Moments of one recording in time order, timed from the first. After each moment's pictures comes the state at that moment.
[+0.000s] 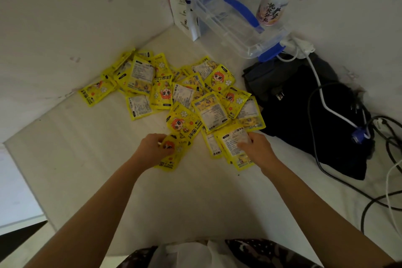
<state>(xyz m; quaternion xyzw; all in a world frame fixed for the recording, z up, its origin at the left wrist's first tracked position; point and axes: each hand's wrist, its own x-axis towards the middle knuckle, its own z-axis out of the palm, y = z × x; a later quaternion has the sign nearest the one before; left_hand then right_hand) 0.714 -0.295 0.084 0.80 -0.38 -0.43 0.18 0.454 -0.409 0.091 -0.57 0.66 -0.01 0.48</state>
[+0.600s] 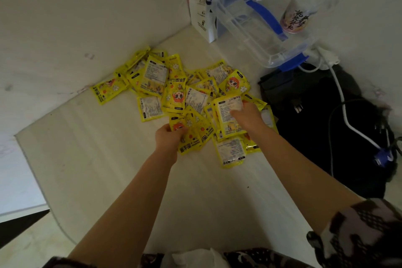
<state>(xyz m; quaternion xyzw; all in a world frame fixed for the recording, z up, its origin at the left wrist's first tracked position) 0.698 -0.343 0.072 0.75 0.04 -0.45 0.48 0.547 -0.489 0.086 -0.60 0.63 -0.05 0.50</state>
